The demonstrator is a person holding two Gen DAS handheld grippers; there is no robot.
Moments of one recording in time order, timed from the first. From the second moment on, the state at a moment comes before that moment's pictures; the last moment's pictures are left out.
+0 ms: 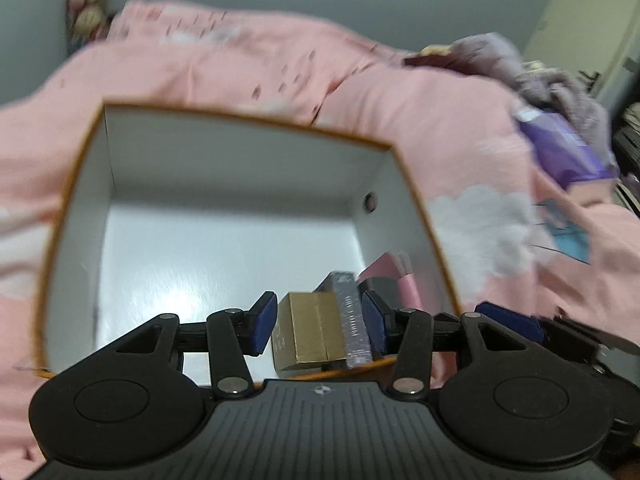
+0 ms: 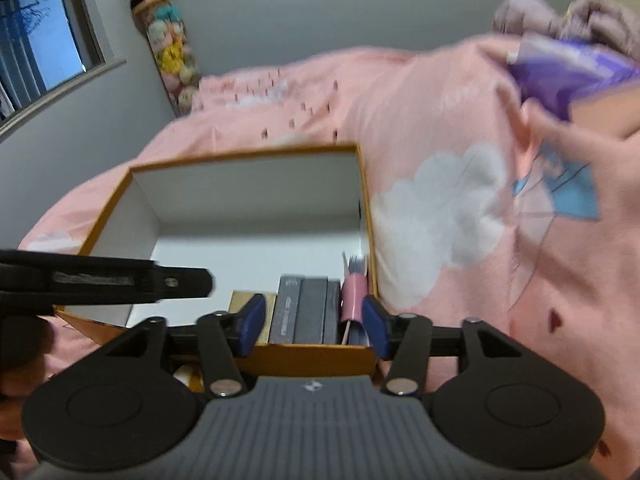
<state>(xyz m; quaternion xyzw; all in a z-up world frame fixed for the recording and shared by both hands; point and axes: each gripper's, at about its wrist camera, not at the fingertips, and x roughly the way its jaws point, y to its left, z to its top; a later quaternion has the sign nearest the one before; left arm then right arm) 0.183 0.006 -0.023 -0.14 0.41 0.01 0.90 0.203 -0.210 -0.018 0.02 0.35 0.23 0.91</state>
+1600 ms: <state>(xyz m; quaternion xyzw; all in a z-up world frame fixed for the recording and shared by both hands) 0.044 0.003 -0.068 -0.12 0.50 0.01 0.86 0.068 -0.181 -0.065 -0.09 0.43 0.27 0.86</state>
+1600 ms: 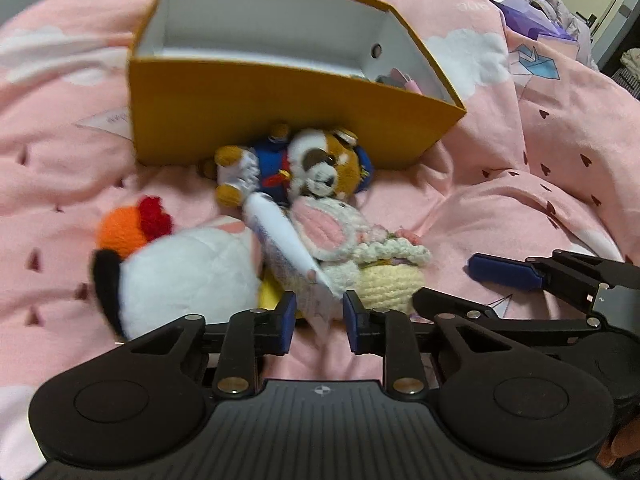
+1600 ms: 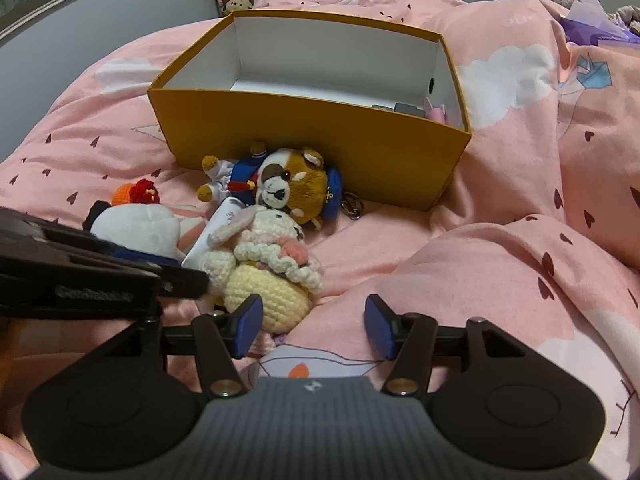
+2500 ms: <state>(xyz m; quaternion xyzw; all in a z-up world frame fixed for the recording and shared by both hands) 0.041 0.029 -0.038 -0.10 0.44 0.05 0.89 0.057 -0.171 -0.043 -0.06 0.38 0.37 0.85</state>
